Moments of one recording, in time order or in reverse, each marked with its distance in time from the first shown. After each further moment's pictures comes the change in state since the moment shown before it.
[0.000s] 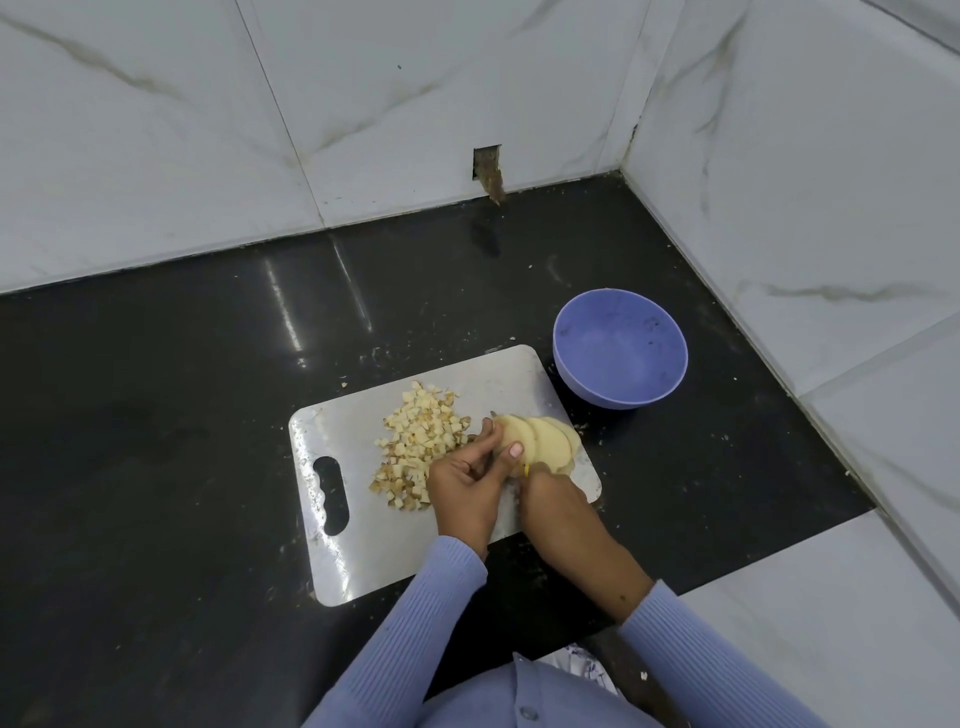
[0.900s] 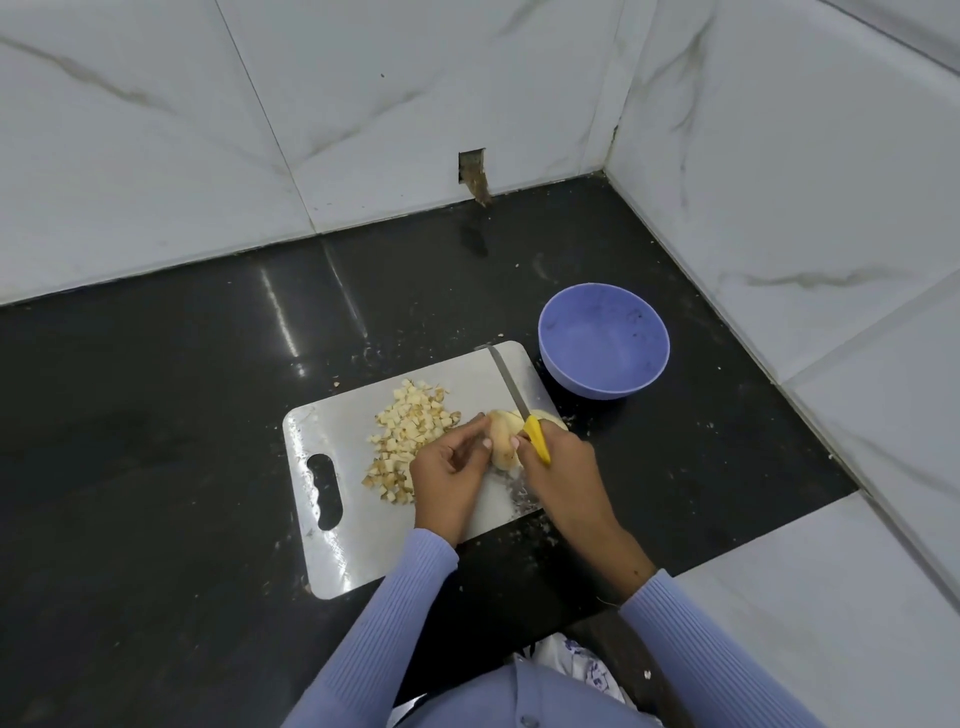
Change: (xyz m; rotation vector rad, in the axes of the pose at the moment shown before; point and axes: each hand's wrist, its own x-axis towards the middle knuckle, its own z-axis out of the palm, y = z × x) left_hand 0.004 0.002 -0.015 0.200 -0.128 0.127; right_hand 0.014 0.016 -0.007 0.320 0.366 -0.185
